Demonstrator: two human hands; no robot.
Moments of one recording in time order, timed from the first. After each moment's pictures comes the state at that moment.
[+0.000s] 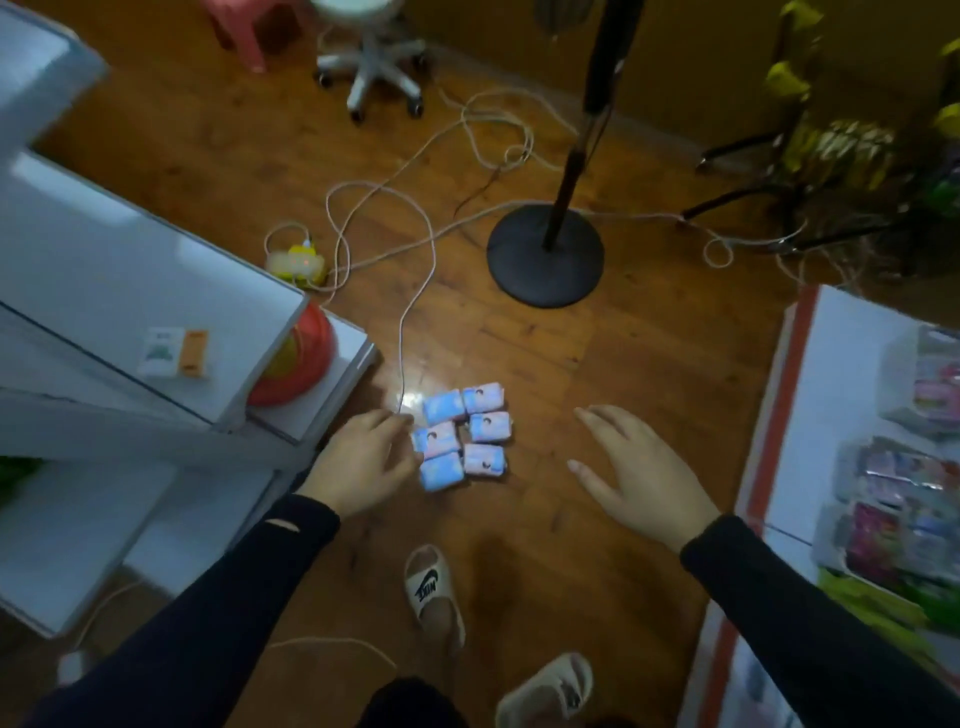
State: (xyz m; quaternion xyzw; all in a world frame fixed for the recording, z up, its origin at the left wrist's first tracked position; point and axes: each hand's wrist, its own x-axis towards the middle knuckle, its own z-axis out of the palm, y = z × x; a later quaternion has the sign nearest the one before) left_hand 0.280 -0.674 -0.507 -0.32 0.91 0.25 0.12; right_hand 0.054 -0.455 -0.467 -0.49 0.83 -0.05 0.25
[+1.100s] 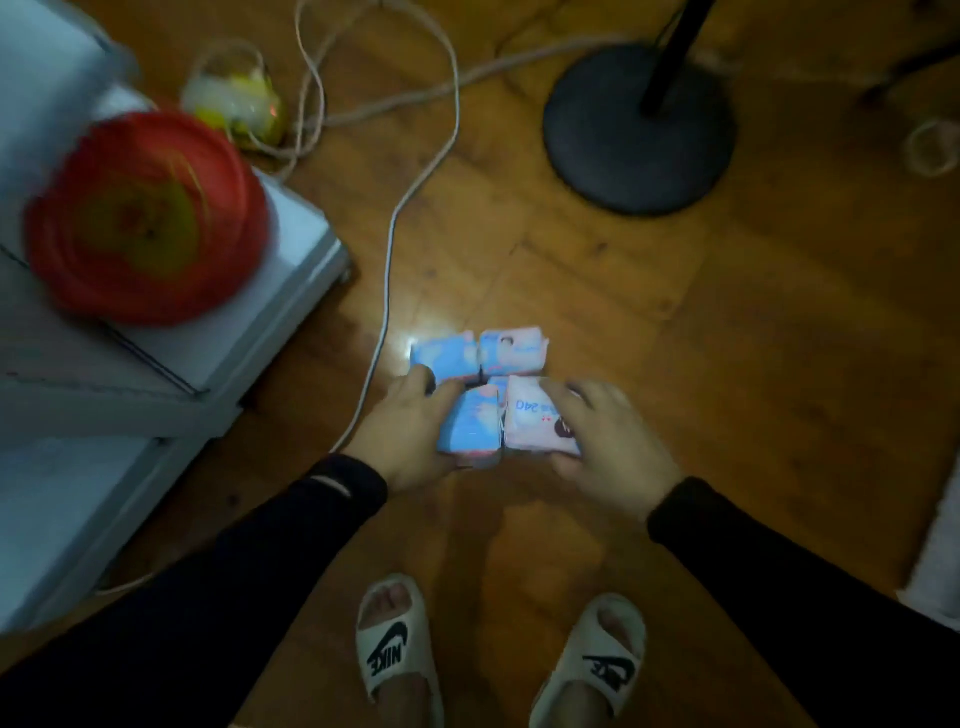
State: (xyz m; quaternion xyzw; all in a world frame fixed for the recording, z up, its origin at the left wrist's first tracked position) left_hand 0.215 -0.689 -0.908 -0.31 0.89 0.28 0.16; right_hand 0.027 -0.538 -0.911 -0.57 0.77 -0.06 0.28
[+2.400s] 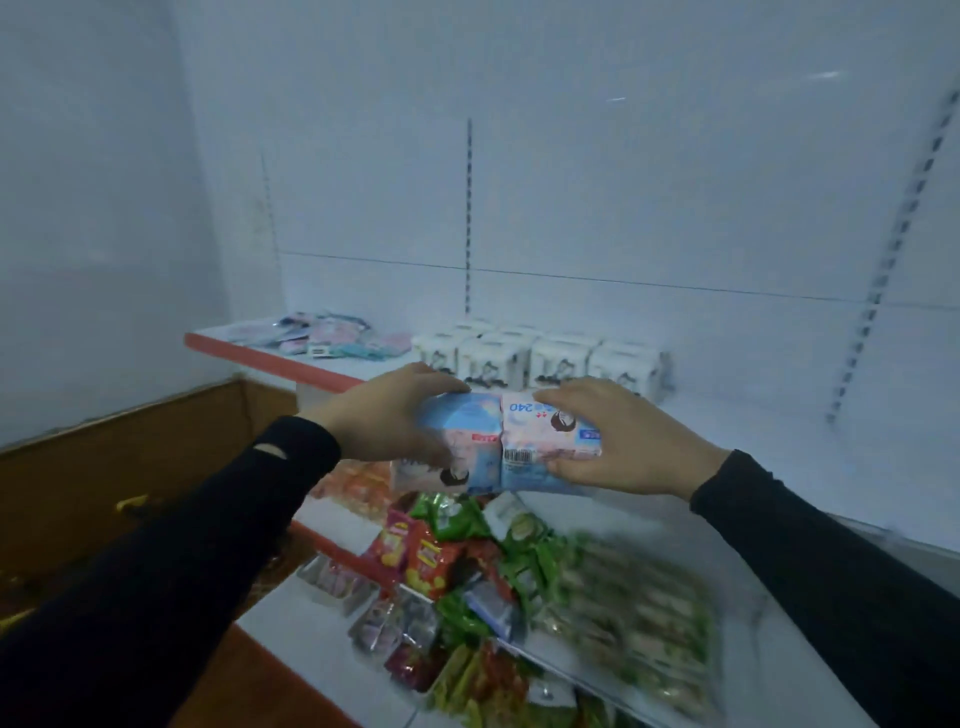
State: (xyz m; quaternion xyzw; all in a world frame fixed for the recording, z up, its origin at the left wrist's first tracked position) left_hand 0.051 -0.228 0.027 0.52 0.84 0.17 -0.03; right_hand 0.213 -0.004 0.003 0.00 0.98 -0.04 -0.19
